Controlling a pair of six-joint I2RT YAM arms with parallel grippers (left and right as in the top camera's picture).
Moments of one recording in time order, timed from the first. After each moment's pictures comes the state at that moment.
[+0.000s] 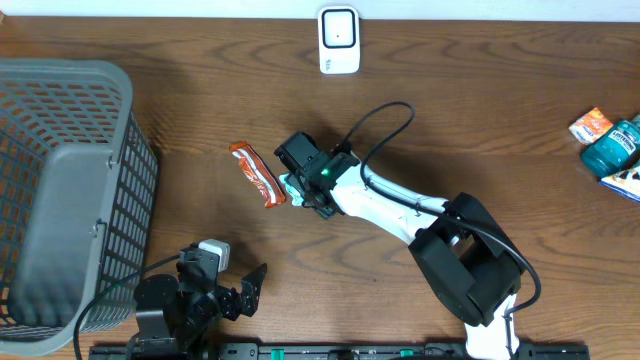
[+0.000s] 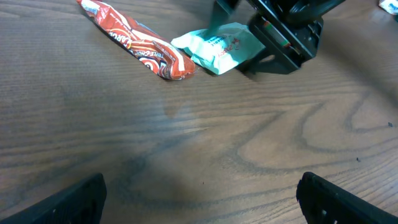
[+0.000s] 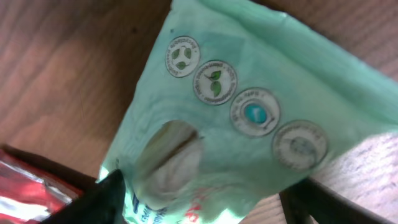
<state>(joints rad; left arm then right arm) 0.04 0.00 0.21 -0.84 0.50 0.01 0.80 2.05 1.36 -0.54 0.11 1.56</state>
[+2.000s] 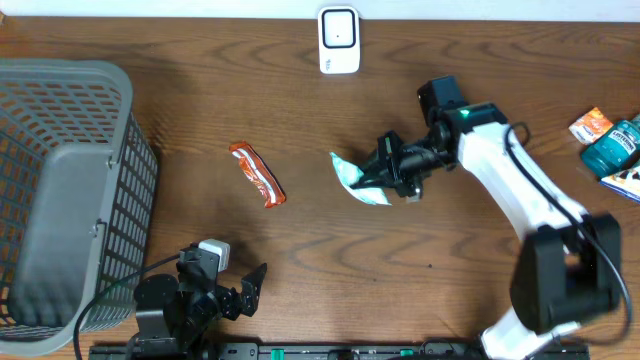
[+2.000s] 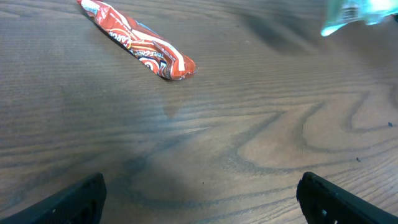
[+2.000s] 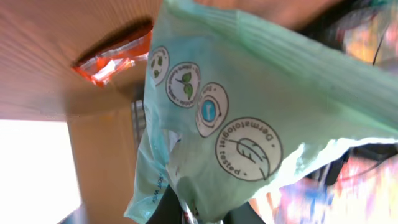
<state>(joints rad) 0.04 0.00 0.21 -0.84 0.50 0.01 0.26 1.83 1.33 -0.94 -1.08 1.96</state>
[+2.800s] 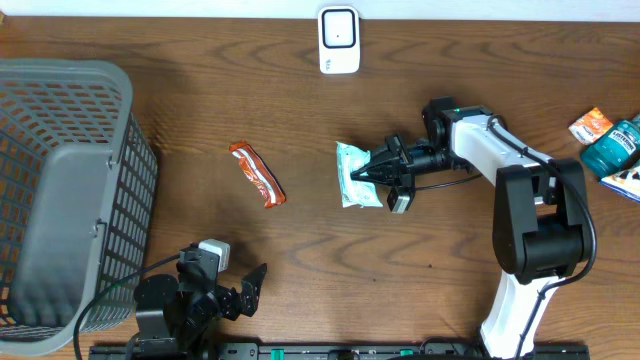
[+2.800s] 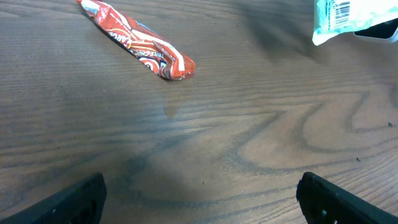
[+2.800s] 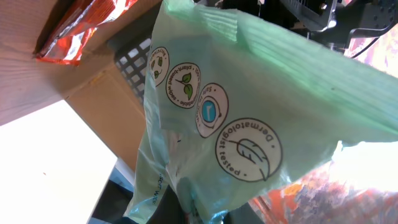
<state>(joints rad) 0.04 0.00 0.21 -0.84 0.50 0.01 0.17 2.06 1.33 -1.01 -1.50 1.97</state>
